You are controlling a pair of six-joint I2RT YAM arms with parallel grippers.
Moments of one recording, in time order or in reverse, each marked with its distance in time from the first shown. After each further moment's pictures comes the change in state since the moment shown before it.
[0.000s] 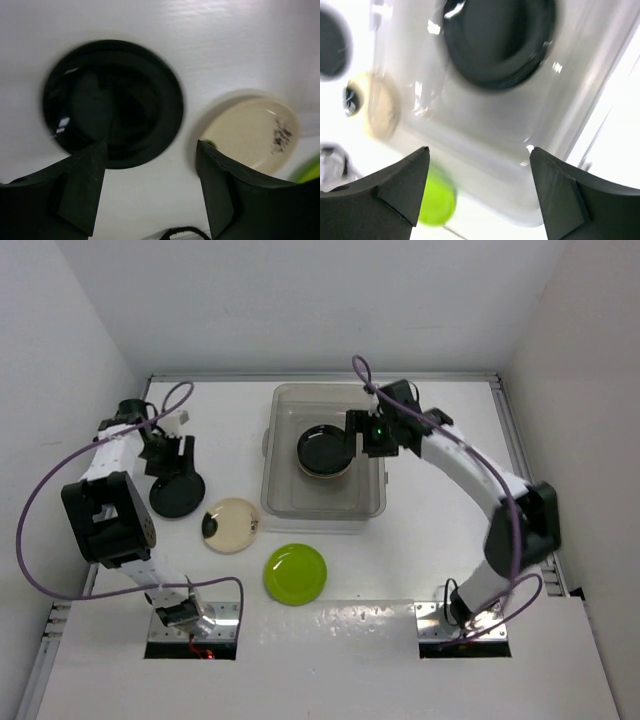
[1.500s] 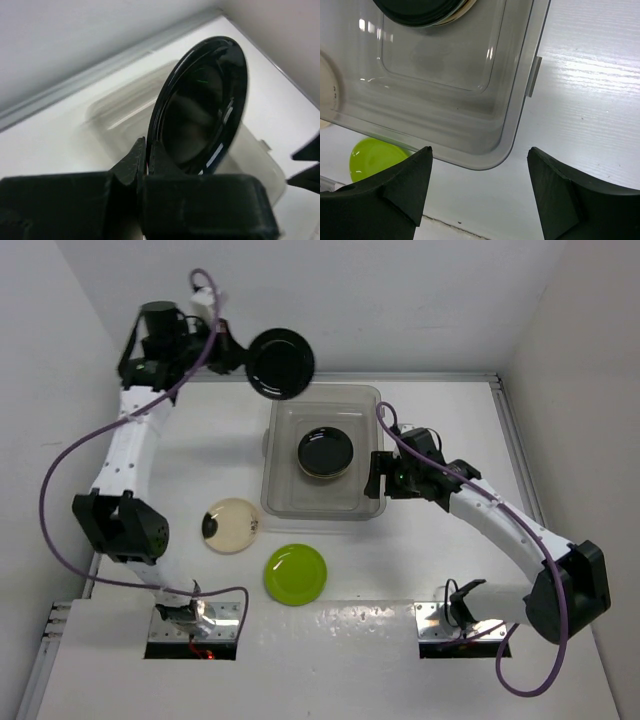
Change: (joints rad) left arm -0.289 -0.026 0.546 0.374 0.311 -0.376; right arm 0.074 -0.460 -0.499 0.049 0.182 0.064
